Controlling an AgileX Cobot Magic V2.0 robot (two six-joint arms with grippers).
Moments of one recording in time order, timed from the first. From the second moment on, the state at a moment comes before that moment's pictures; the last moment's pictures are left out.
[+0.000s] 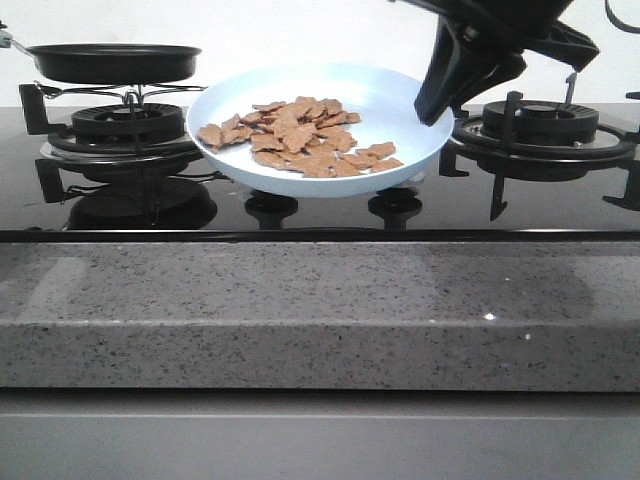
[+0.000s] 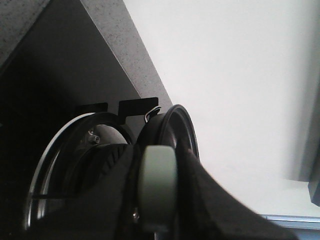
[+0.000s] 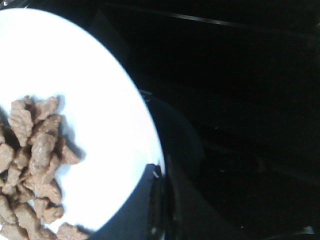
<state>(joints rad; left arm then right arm) 0.36 1.88 -1.38 -1.60 0.91 0.58 0.31 1.62 -1.31 0.40 0.70 -0.09</state>
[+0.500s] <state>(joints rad) 0.34 1.88 -1.38 -1.58 0.90 0.59 0.31 1.62 -1.31 0.40 0.70 -0.09</state>
